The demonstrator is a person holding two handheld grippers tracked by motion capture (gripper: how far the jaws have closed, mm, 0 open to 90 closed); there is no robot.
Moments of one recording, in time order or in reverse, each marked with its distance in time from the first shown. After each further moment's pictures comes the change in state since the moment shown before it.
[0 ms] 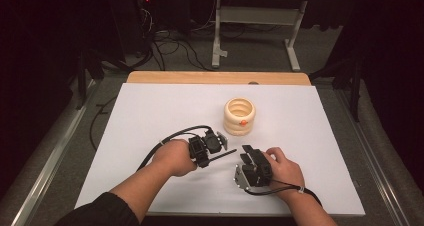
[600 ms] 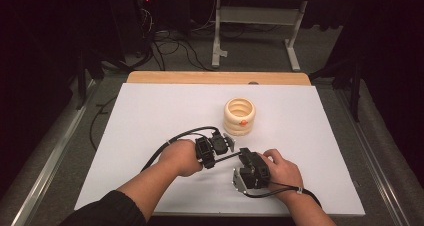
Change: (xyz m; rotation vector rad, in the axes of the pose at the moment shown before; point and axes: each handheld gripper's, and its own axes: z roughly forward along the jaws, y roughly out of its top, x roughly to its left) left arm -0.007 0.014 0.002 0.009 -0.007 0.037; right arm 0.004 0.004 0.000 -0.024 -0.003 -0.067
